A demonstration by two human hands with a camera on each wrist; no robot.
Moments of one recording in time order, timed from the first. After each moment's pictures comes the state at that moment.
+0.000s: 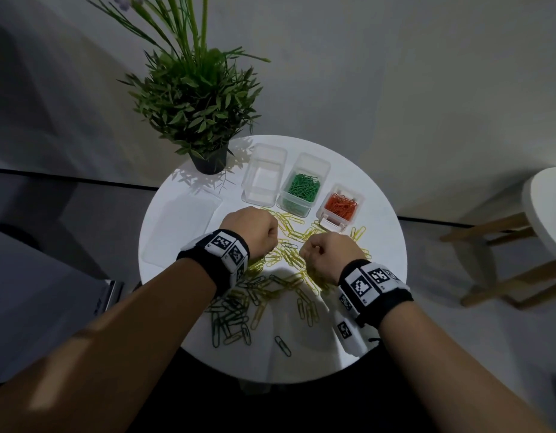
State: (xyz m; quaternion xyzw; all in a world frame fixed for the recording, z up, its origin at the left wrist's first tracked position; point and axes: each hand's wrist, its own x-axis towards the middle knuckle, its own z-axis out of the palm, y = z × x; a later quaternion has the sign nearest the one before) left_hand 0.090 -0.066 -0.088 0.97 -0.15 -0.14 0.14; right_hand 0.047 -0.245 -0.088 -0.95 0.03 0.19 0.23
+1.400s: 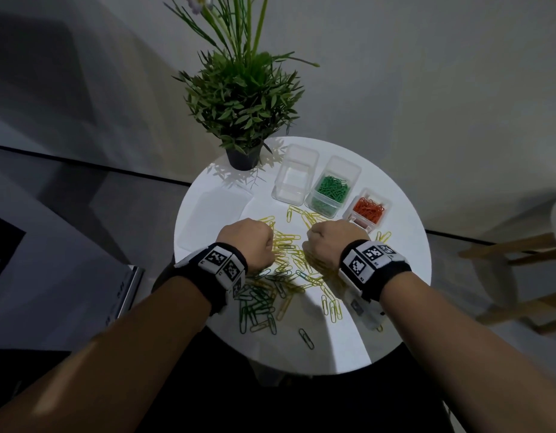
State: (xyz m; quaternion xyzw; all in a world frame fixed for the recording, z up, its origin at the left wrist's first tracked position) left_hand 0.053 -0.020 -0.089 0.97 -0.08 -0.17 0.14; right_hand 0.073 -0.204 -0.080 -0.97 -0.14 0.21 0.02
